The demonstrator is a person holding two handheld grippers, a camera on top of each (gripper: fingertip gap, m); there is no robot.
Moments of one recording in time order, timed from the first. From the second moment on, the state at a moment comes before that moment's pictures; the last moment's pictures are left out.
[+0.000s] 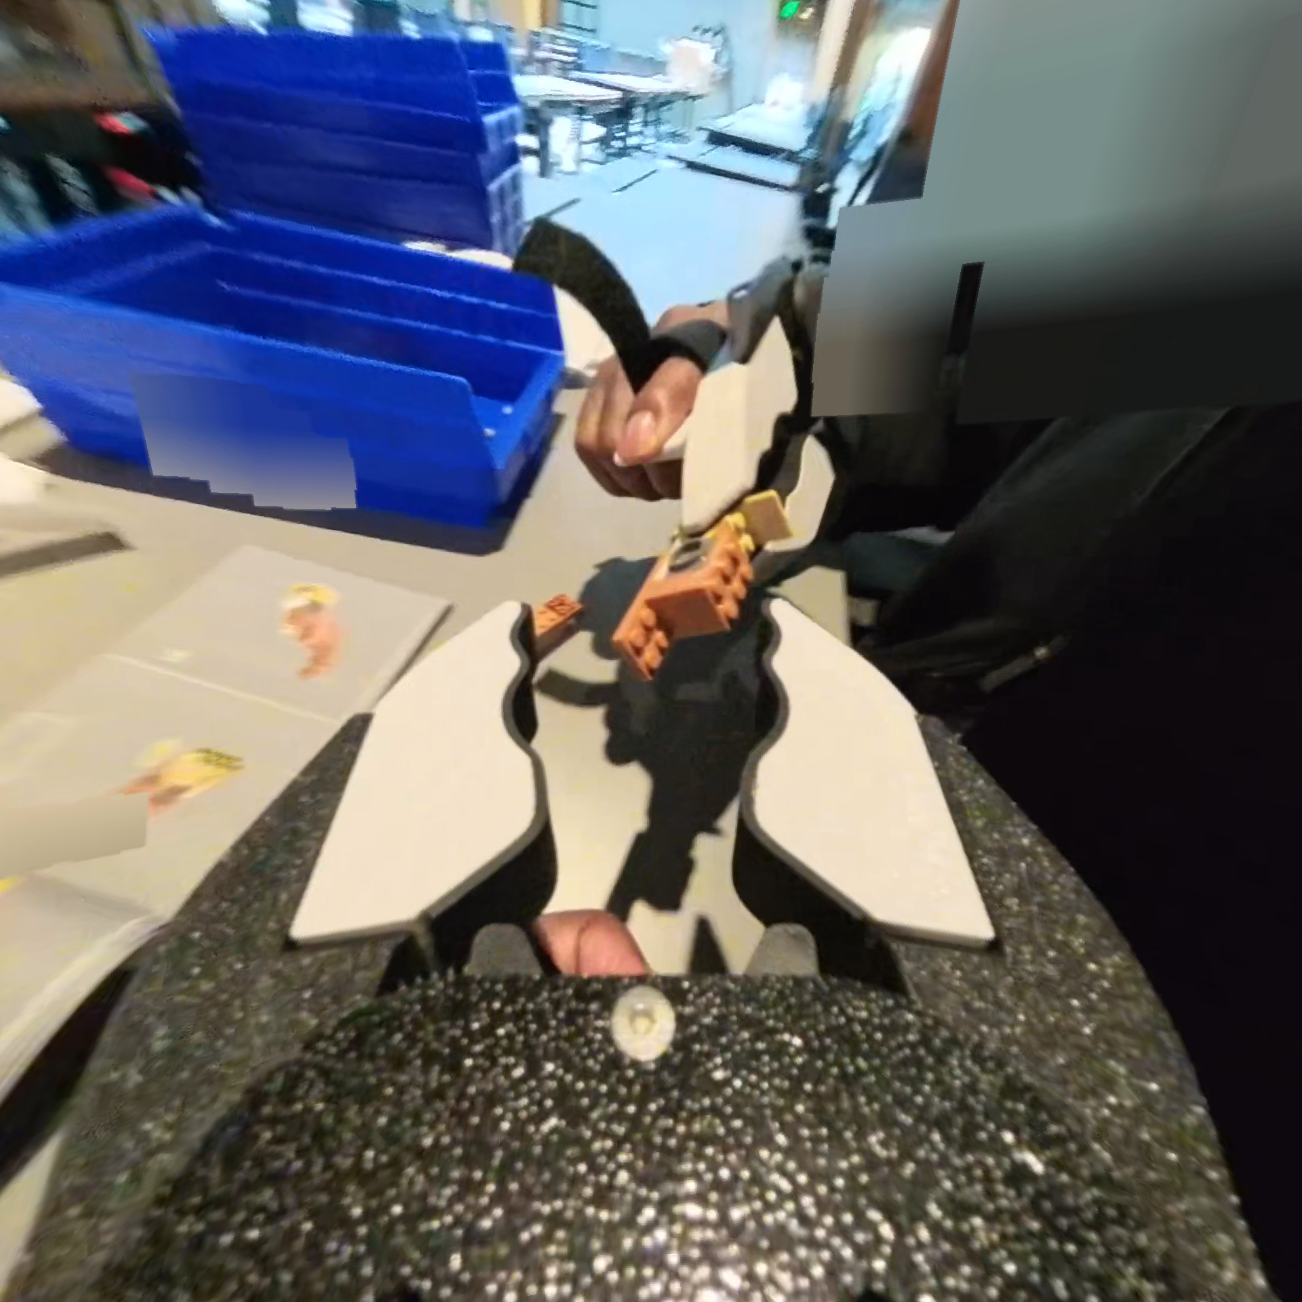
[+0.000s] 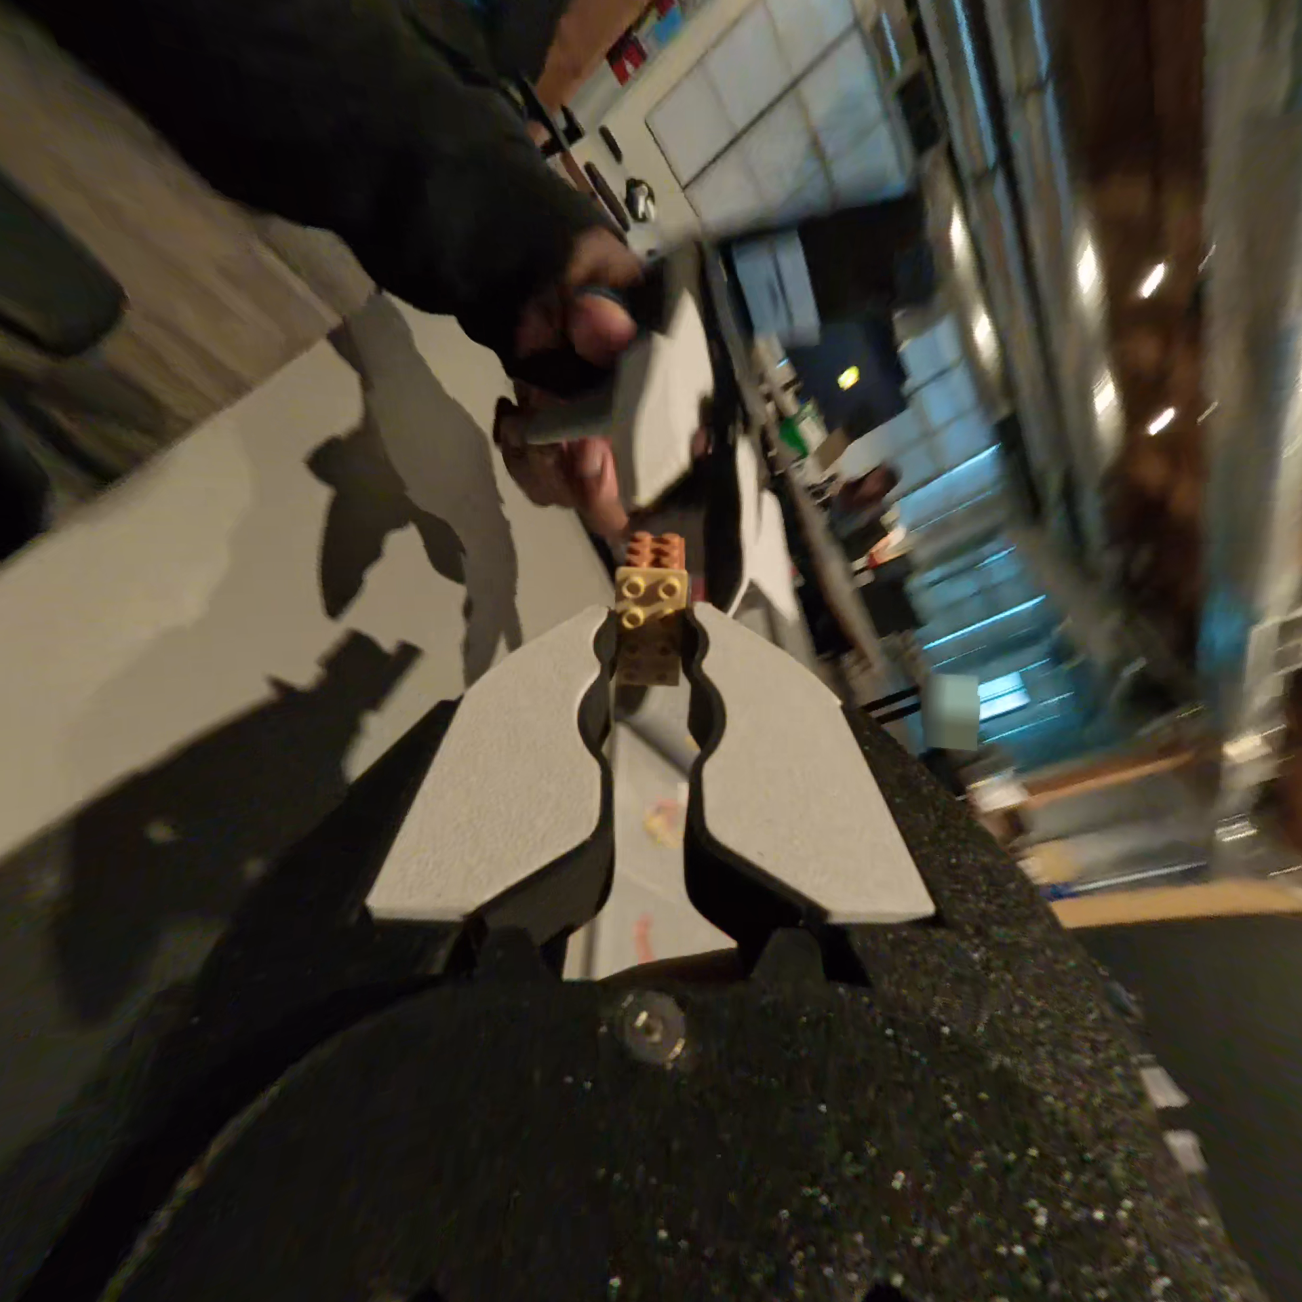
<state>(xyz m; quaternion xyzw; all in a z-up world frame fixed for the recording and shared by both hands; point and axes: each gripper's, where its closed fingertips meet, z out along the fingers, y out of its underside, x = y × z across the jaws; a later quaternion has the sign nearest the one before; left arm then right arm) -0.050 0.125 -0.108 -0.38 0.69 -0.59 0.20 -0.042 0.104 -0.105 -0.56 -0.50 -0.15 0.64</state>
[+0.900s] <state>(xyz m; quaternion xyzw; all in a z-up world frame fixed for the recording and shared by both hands) -0.043 0.091 -0.118 -0.34 0.66 -0.66 0.12 -0.047 0.100 -0.111 -0.45 -0.59 -0.27 0.62</state>
